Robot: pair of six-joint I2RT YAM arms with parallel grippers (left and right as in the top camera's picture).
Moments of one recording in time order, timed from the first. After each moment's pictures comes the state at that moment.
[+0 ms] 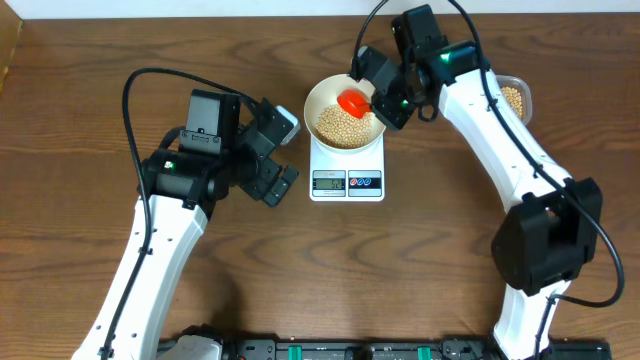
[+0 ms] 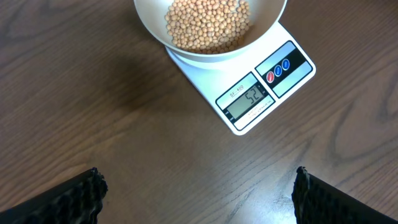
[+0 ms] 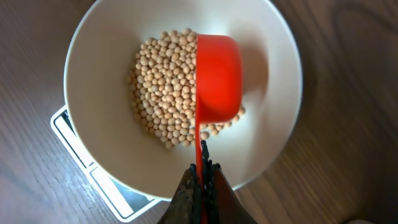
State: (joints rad) left arm -0.22 1.32 1.21 -0.91 0.25 0.45; right arm 0.38 2.03 1.85 -0.98 -0.26 -0.53
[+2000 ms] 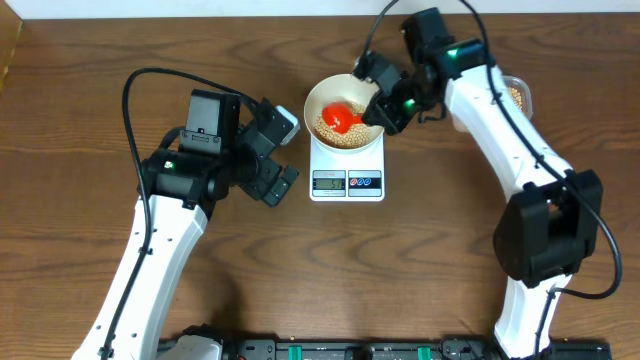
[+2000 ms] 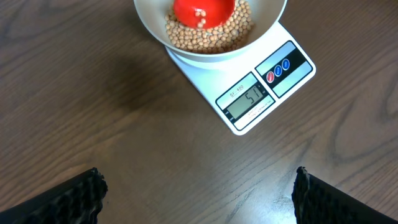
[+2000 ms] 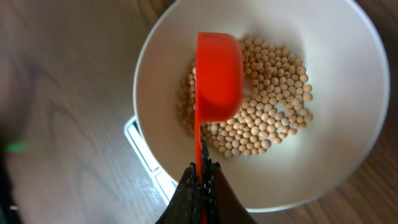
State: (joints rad) left arm -0.22 1.32 1.21 -0.91 0.25 0.45; right arm 0.31 2.06 1.85 -1.03 -0.56 -0.46
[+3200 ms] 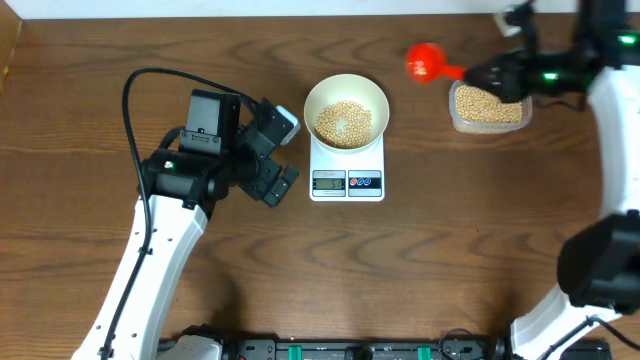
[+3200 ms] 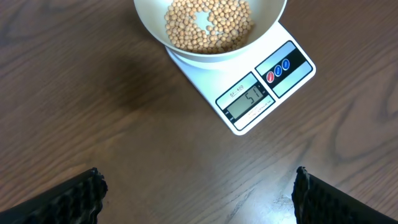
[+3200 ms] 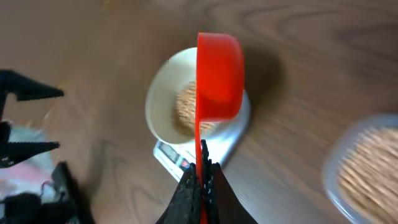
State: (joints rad) left arm -0.22 1.32 1.21 -0.91 0.25 0.45; right arm -0.15 1.88 1.85 -1.16 -0.92 -0.40
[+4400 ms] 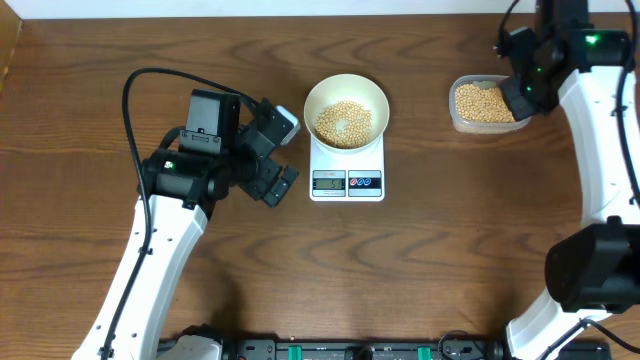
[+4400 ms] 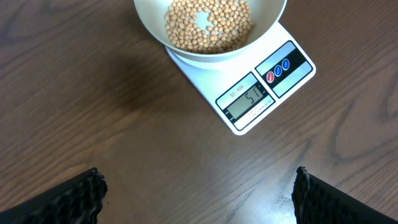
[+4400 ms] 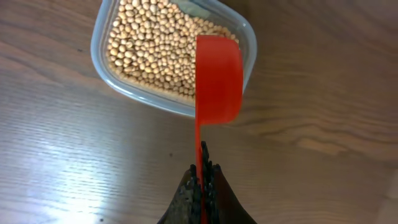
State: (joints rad) left arm -0.22 1.32 1.21 -0.91 0.25 0.45; right arm 0.00 1.87 1.85 -1.21 0.16 -0.41
